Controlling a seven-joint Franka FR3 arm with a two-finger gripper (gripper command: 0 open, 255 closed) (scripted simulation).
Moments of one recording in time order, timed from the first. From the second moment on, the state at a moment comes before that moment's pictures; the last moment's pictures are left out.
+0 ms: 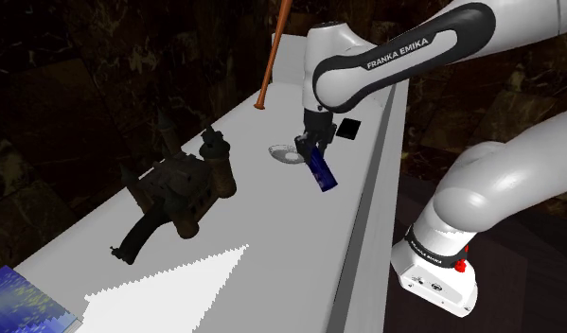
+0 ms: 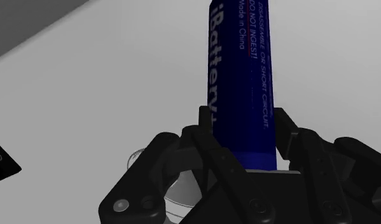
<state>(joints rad) -0.07 -0.51 0.22 -2.67 0.10 2.15 0.22</state>
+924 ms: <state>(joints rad) -0.19 -0.01 0.14 -2.18 -0.03 2.15 0.13</state>
